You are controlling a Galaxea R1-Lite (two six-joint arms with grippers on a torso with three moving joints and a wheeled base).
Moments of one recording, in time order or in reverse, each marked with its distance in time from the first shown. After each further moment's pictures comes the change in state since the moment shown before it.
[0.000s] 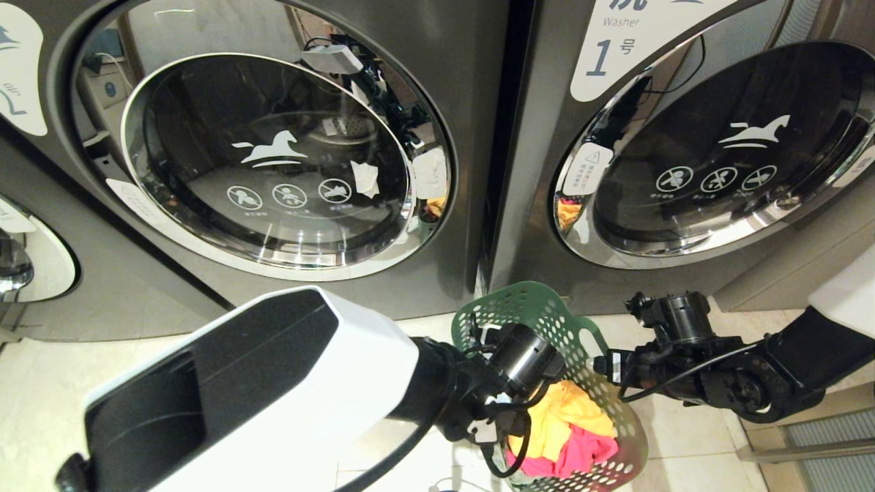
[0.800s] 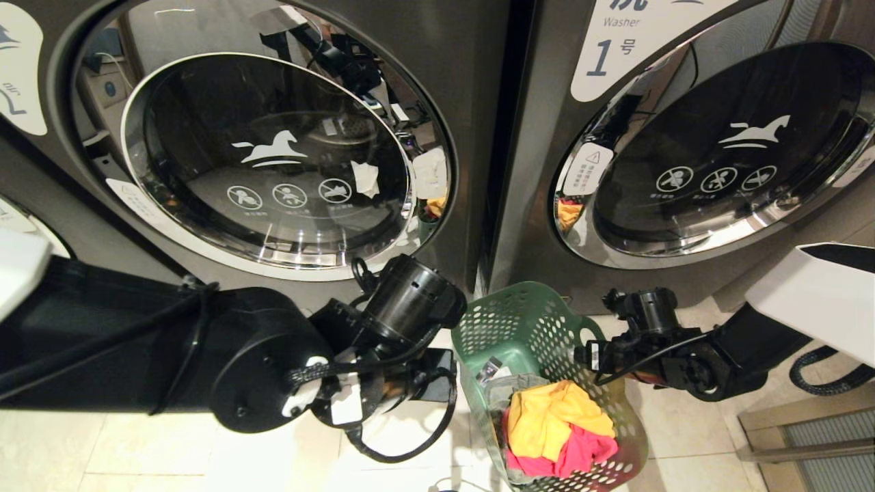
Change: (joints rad) left arm 0.082 -0.488 0.362 -0.007 -0.005 -0.061; right arm -0.017 0.179 -0.186 -0.022 0.034 -0.045
